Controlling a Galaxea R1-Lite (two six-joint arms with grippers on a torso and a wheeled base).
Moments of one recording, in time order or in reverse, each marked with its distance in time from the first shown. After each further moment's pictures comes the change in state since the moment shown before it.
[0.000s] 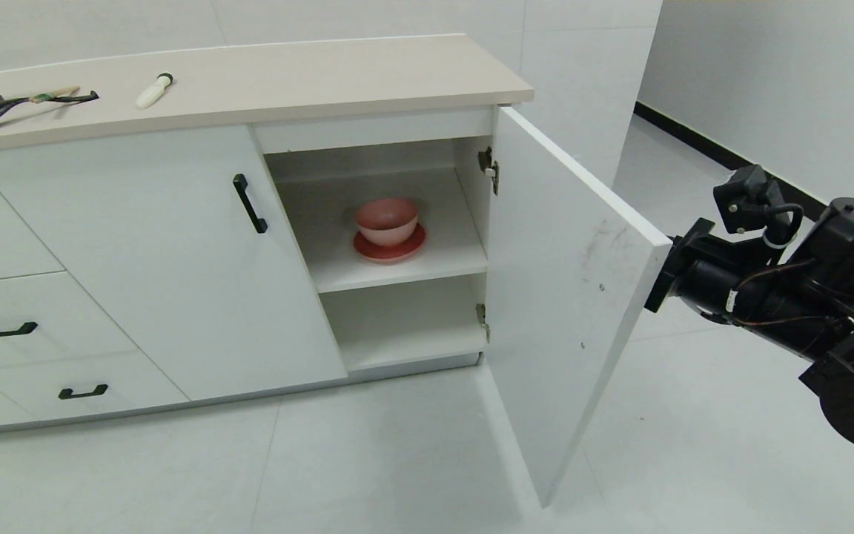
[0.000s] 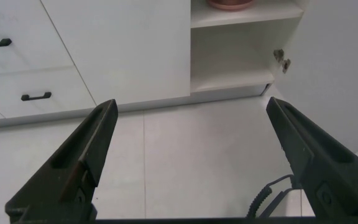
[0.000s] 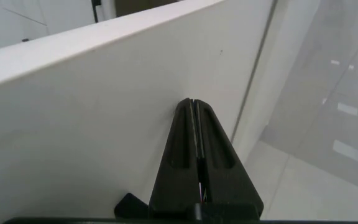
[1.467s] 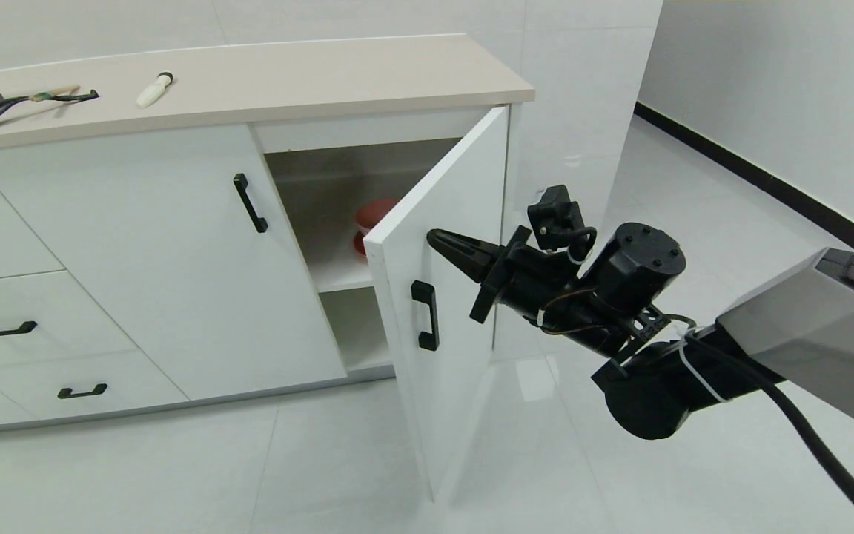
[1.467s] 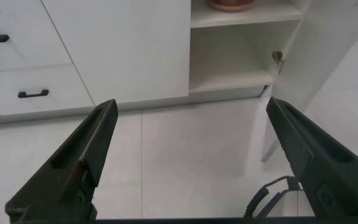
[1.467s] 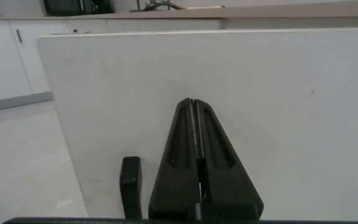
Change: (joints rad) left arm 0.000 0.000 0.000 0.000 0.000 -0.014; right arm 0.335 0.392 -0.451 -0.159 -0.004 0.127
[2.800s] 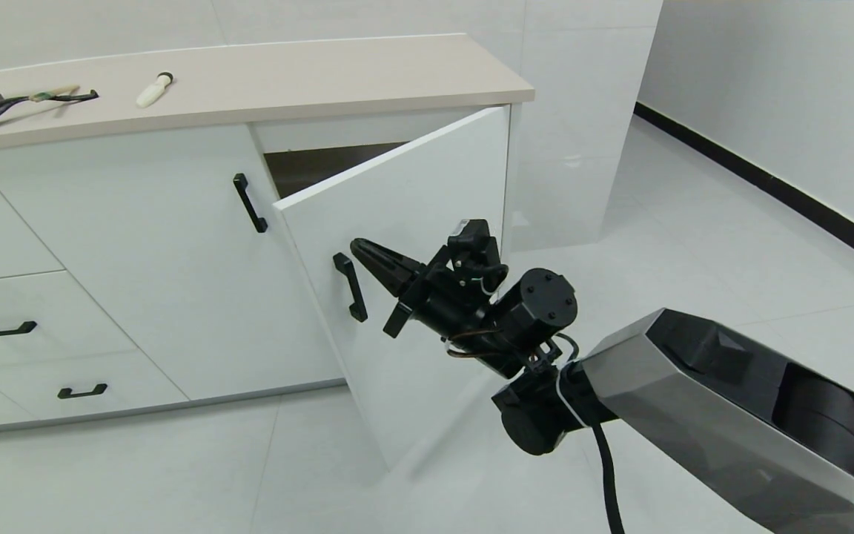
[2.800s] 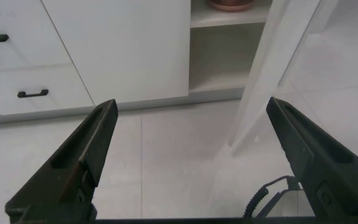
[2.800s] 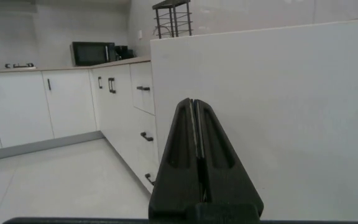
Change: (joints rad) left arm 0.000 0.000 0.000 0.001 -0.001 0.001; right arm 0.137 0.299 -0.388 -0.104 -0.091 0.106
